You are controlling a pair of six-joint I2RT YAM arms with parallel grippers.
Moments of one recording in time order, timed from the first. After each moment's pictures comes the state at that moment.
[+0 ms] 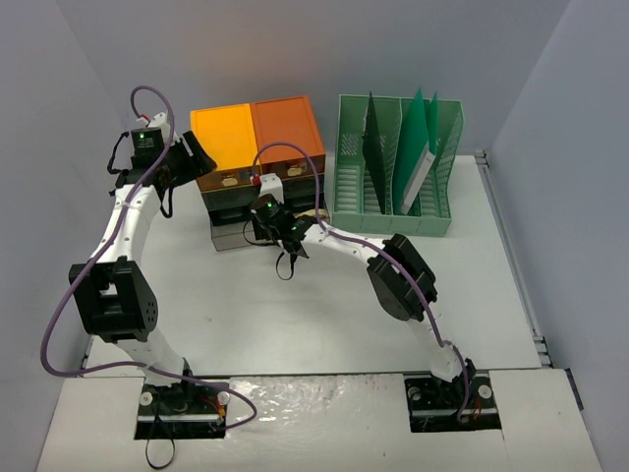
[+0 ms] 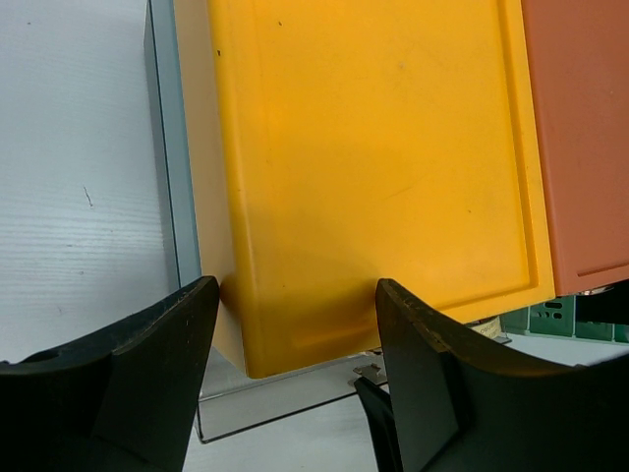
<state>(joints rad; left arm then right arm) 0.05 1.70 1.56 -0.42 0.28 -0.39 0.89 2.23 1.74 -0.13 0.39 0.38</state>
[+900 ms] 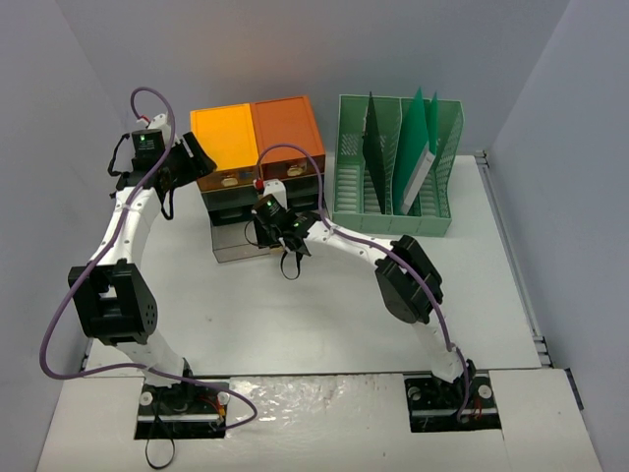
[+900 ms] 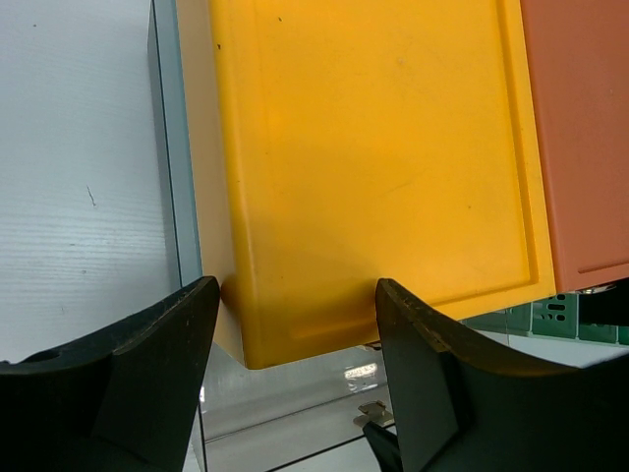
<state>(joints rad) 0.05 1.68 1.53 -0.40 0.27 -0.39 0.90 2.18 1.75 -0.35 0.30 0.47</state>
